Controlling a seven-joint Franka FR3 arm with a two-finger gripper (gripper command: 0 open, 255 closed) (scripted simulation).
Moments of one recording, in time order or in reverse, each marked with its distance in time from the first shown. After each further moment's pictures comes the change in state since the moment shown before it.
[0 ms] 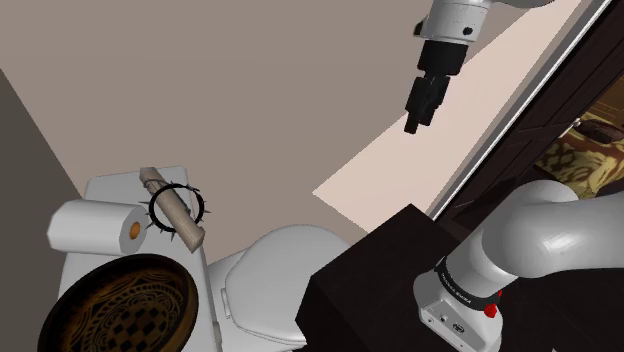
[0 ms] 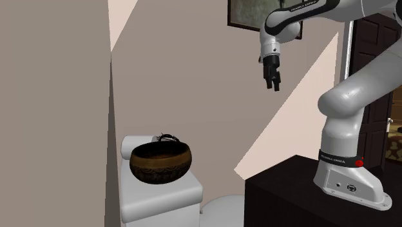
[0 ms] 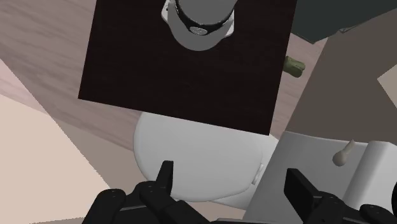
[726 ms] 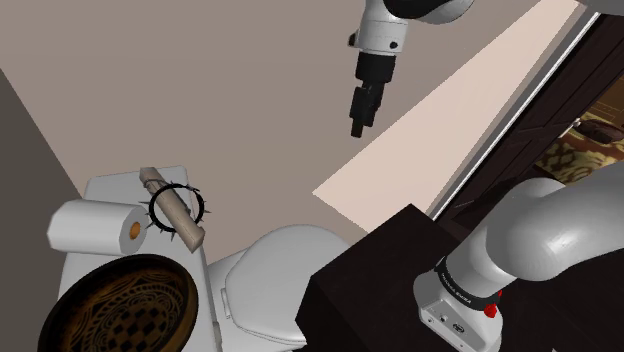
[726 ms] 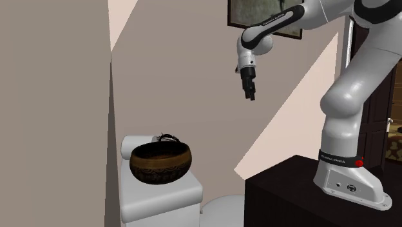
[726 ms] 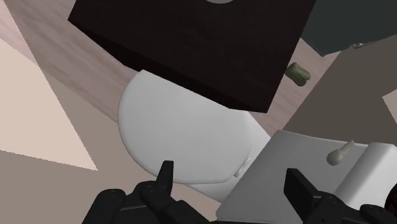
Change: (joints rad) arm 0.081 0.336 0.057 0.116 0.020 0.214 -0.112
